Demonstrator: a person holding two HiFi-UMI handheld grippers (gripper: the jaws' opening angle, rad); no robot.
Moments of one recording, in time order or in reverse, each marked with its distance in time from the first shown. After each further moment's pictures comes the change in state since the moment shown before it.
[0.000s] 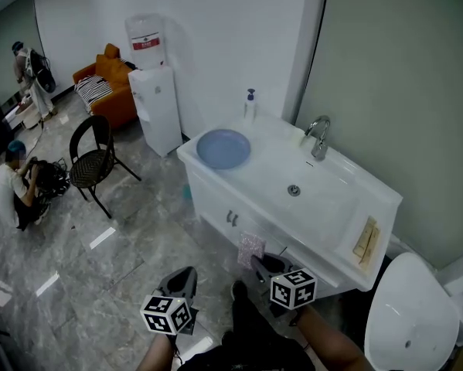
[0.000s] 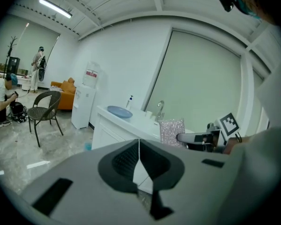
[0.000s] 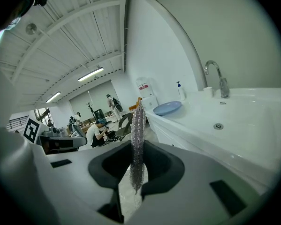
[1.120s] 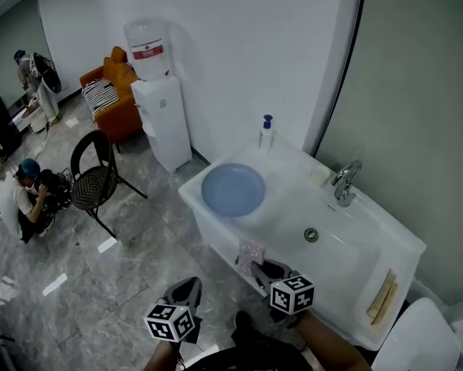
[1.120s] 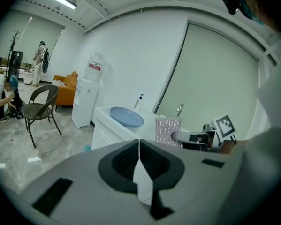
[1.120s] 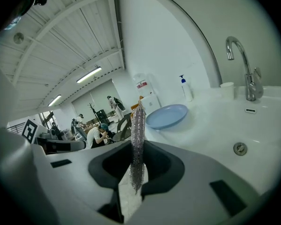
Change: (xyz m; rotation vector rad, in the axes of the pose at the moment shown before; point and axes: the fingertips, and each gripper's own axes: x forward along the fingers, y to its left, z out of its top) left arm 0.164 0.073 0.081 -0.071 0.047 0.046; right arm 0.164 -0.104 0.098 0.022 0.037 0.072
